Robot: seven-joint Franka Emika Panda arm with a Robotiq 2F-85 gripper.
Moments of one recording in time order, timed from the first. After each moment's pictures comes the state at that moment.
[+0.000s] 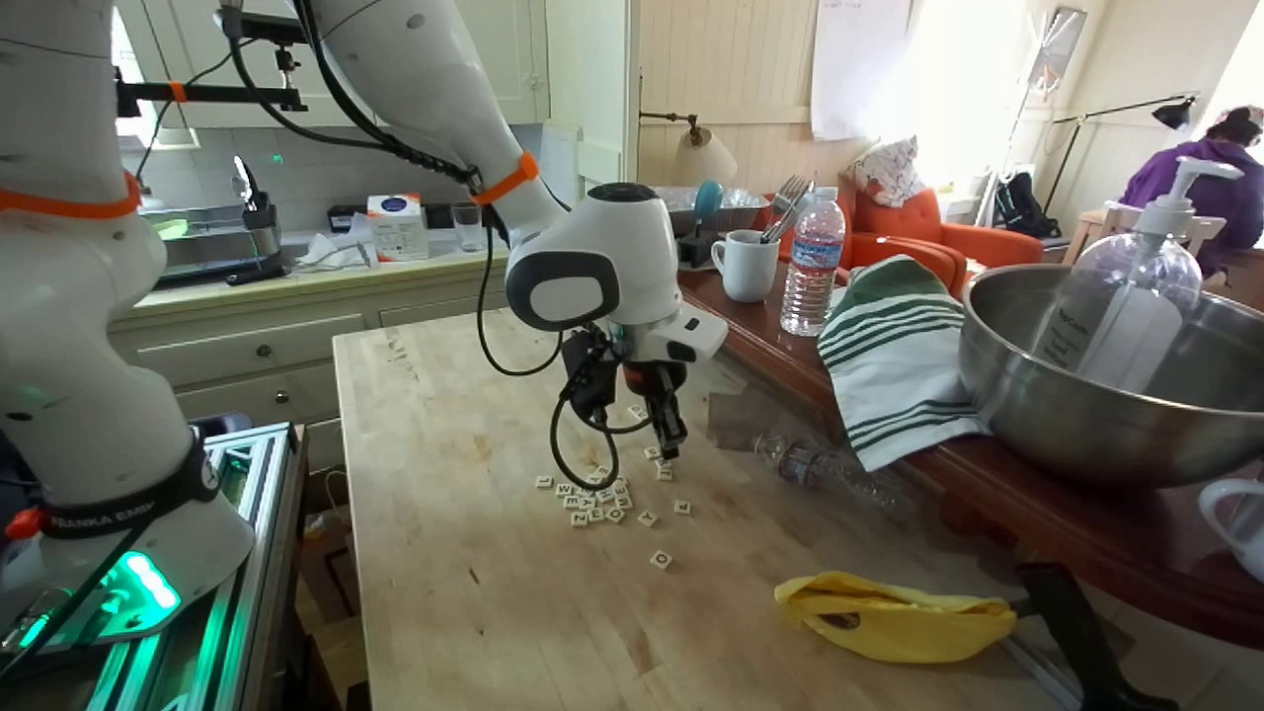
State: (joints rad) arm -0.17 0.29 -0.02 -2.34 0.09 2.85 -0.11
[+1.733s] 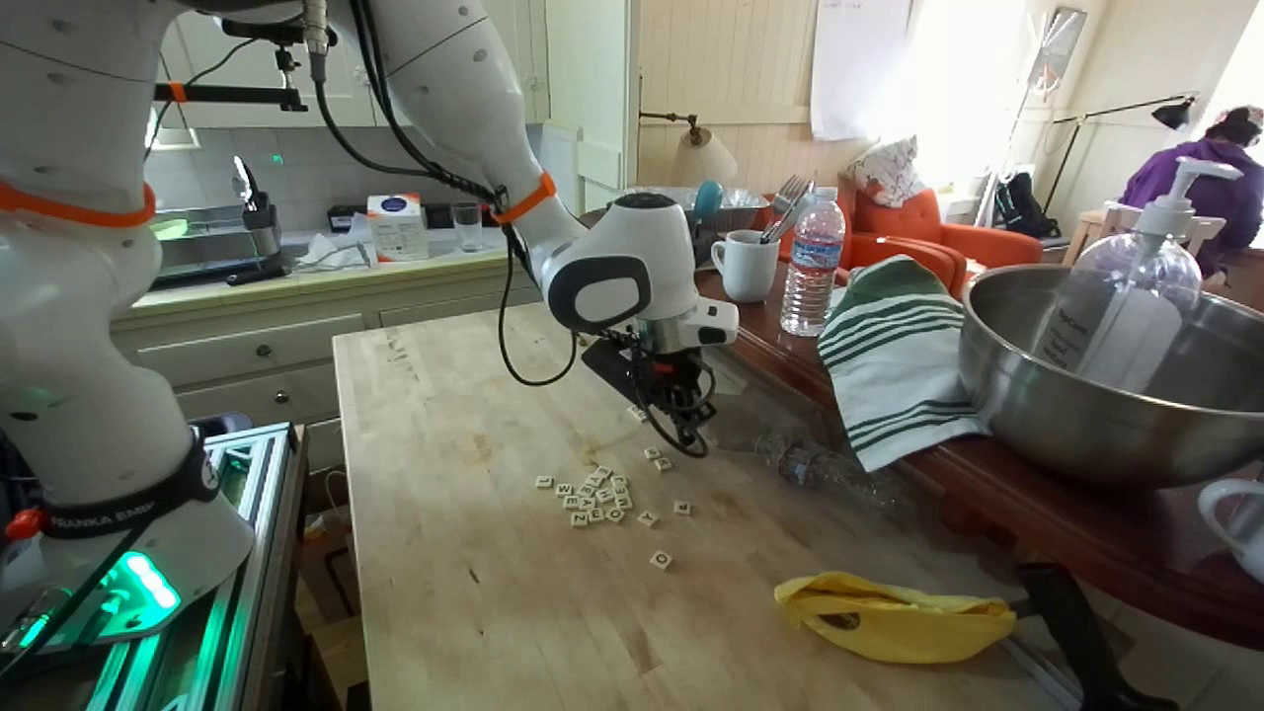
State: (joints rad) arm -0.13 0.42 0.01 -2.19 -0.04 2.85 -0.26
